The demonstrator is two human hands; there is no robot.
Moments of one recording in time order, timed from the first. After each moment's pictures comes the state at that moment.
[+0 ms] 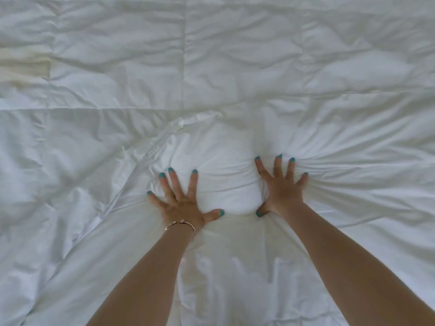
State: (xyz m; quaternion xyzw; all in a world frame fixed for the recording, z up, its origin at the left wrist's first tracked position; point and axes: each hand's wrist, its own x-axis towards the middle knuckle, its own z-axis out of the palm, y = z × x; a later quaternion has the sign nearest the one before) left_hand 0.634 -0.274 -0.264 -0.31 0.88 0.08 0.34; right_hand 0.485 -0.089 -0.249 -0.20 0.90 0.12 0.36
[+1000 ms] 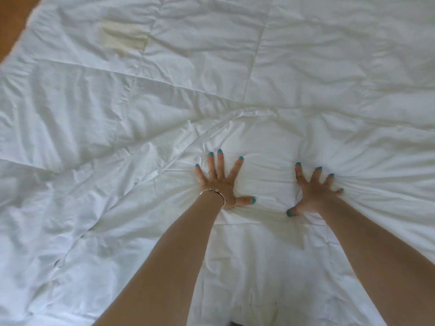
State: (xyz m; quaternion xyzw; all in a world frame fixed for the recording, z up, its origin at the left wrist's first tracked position) left_hand 0.639 -0.288 -0.239 -0.28 0.88 0.18 0.35; right_hand 0.479 -0.107 -0.224 -0.20 0.86 0.22 0.42
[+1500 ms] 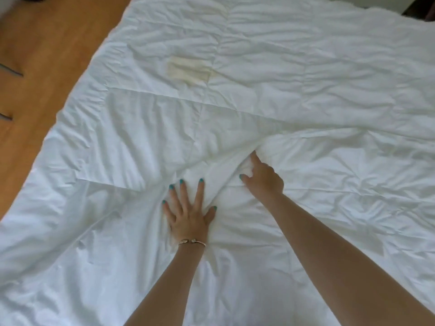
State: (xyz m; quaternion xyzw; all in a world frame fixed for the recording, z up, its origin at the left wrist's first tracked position) left_hand 0.870 -0.426 -0.246 -0.44 0.90 0.04 0.00; right_hand 0.676 -0.364 -0.174 -0.24 0.93 -0.08 0.27
